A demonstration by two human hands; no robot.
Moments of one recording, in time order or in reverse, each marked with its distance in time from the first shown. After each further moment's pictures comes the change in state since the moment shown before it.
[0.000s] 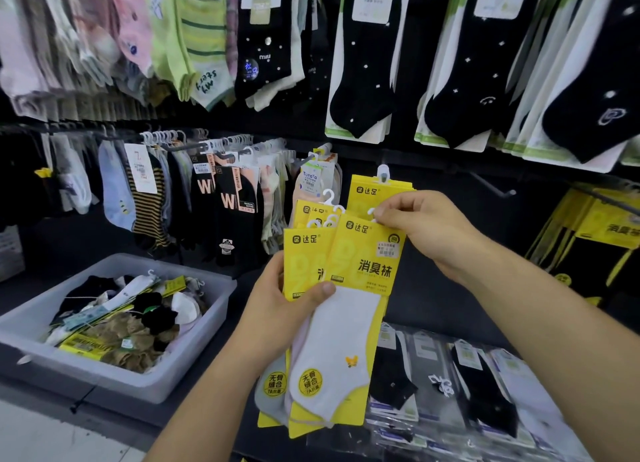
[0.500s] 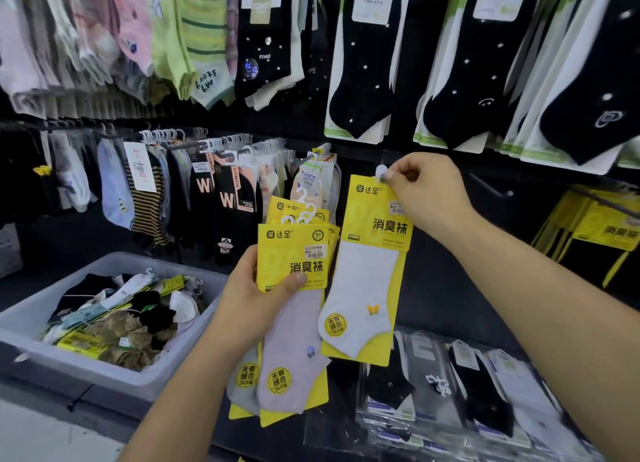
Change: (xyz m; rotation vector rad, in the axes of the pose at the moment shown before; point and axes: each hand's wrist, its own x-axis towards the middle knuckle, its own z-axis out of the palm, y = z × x) left_hand 0.007 0.000 -0.022 0.127 0.132 -0.025; right_hand 0.029 -0.017 -0.007 -0.377 0.322 -0.251
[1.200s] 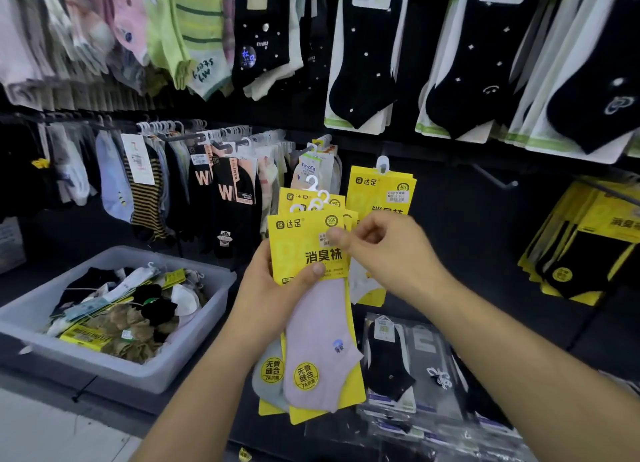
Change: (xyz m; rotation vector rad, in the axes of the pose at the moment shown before) left_hand -0.007 0.011 0.023 -0.167 -0.018 -0.002; right_hand -0.075 0.003 0.040 0.131 -0.204 0.116
